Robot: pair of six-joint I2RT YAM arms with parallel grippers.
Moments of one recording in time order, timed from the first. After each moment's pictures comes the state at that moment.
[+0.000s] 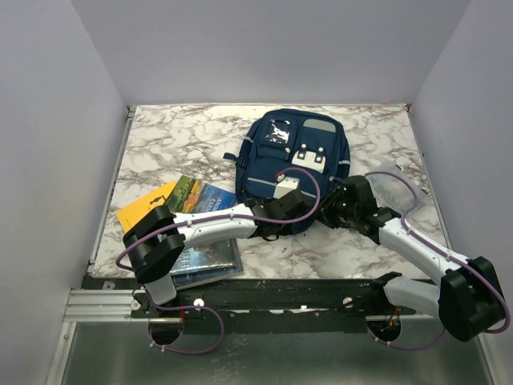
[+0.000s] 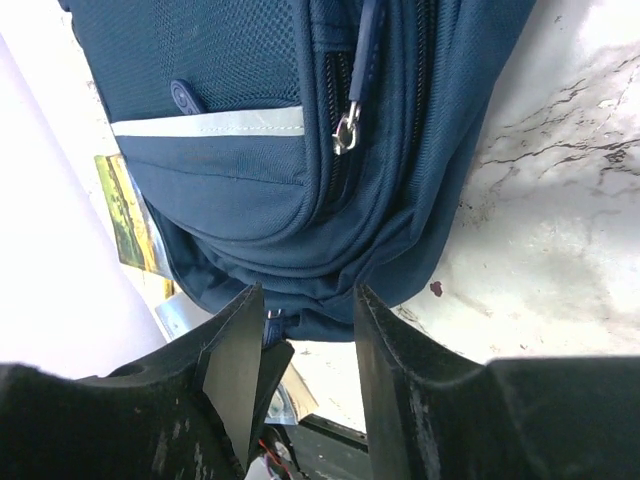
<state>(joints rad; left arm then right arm) -1.09 1.68 1.16 -0.44 -0.33 -0.74 0.42 1.12 0.56 -0.20 -0.13 1.15</state>
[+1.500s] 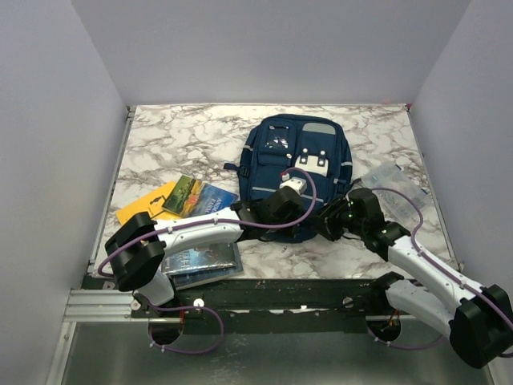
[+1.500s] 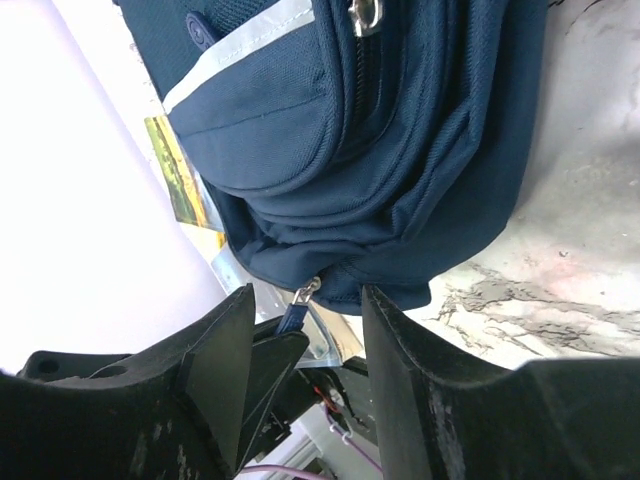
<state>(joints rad) -1.09 1.56 1.07 -0.27 -0.12 -0.62 0.45 0.93 0.45 -0.23 -0.21 1.36</state>
